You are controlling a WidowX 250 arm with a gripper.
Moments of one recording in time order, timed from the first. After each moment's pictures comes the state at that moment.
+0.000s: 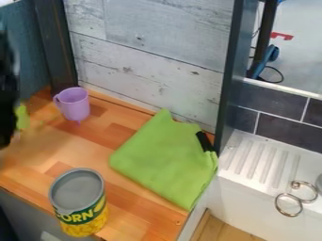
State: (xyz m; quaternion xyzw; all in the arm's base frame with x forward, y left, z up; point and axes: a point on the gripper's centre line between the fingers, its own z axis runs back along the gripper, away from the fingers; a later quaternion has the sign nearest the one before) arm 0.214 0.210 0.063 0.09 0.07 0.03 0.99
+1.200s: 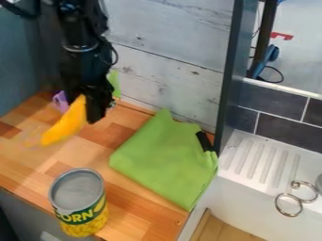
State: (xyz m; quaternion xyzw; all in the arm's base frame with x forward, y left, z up) arm 0.292 0.094 0.090 0.04 -0.01 -0.04 1.00
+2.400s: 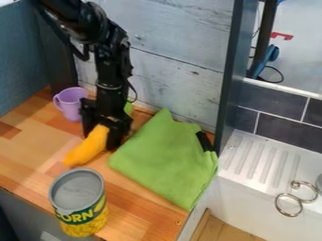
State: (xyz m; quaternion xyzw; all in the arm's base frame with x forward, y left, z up) arm 0.321 0.105 0.010 0.04 0.09 0.02 0.99
